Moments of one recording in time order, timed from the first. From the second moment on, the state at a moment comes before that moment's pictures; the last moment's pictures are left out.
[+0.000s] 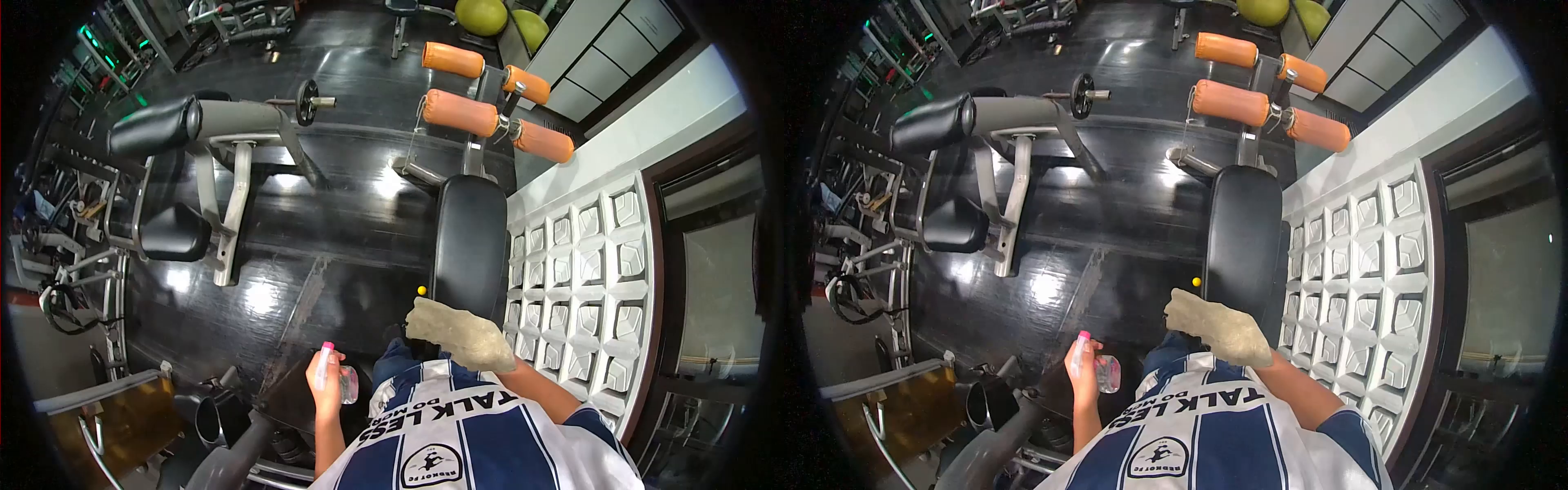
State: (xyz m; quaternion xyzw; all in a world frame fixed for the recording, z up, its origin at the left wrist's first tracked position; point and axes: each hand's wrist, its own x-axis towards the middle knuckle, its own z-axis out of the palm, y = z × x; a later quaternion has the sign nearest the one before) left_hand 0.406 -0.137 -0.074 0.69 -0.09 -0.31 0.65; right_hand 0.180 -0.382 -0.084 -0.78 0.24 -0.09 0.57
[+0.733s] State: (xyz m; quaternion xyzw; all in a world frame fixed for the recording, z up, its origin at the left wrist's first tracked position) left_hand 0.449 -0.205 -0.036 0.68 -0.25 -0.34 0.60; right_hand 0.206 -0.404 -0.047 -0.66 0.28 -0.27 0.64
